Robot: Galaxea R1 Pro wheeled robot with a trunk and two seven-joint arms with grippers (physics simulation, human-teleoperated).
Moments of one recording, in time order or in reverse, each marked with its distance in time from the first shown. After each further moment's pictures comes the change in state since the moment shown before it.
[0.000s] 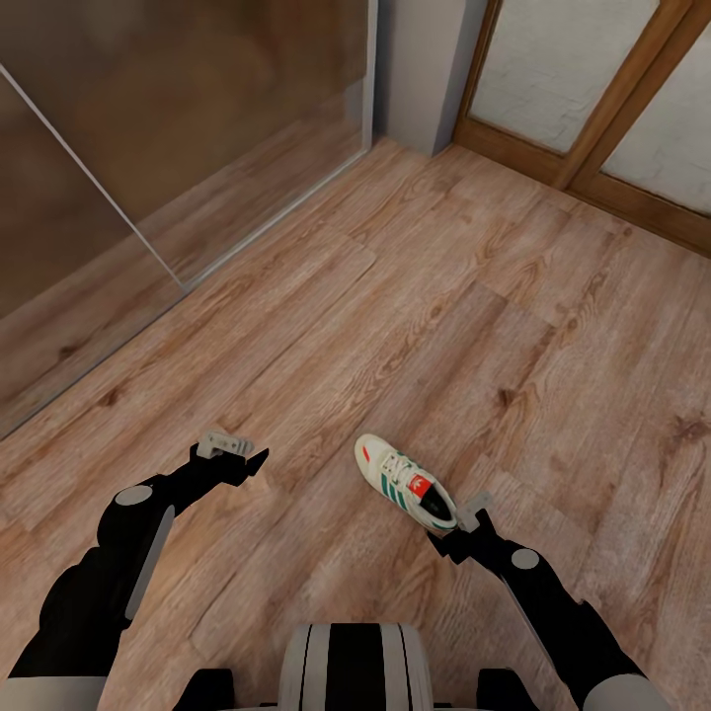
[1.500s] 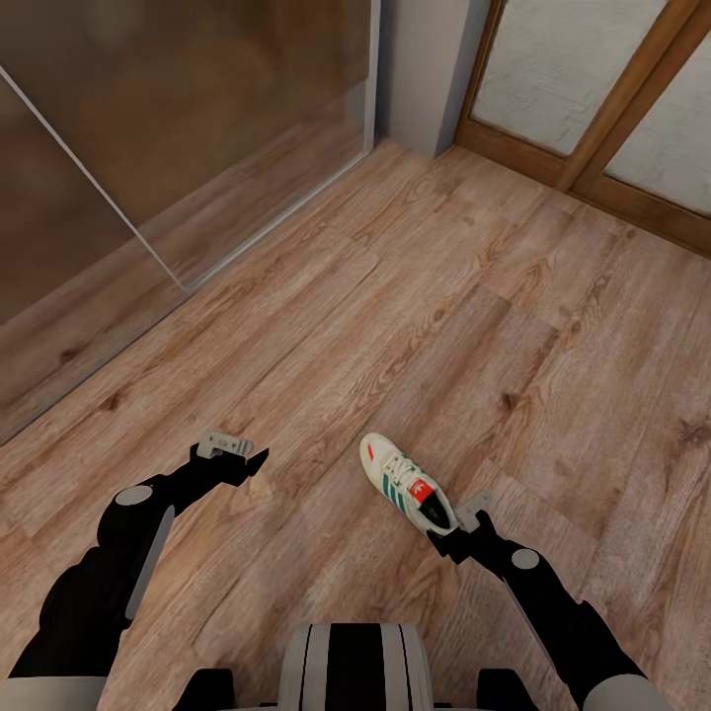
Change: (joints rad) left arm 0.000 0.000 0.000 0.000 0.000 0.000 -0.001; right arm 0.000 0.000 -0.002 0.000 0.002 0.000 0.000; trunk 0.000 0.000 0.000
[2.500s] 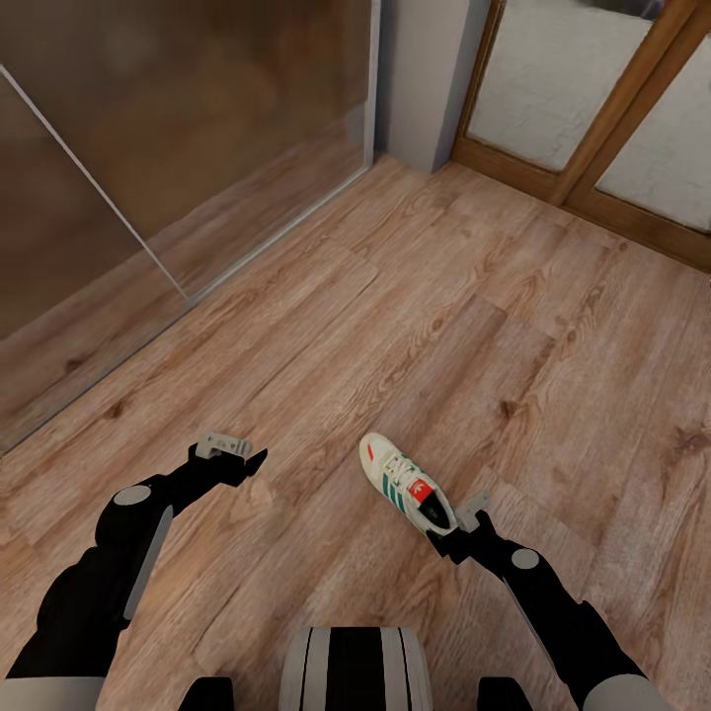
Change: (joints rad) left arm 0.001 0.005 0.001 -0.001 0.000 0.005 0.001; right arm 0.000 0.000 0.001 0.000 -0.002 -0.001 0.002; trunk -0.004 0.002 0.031
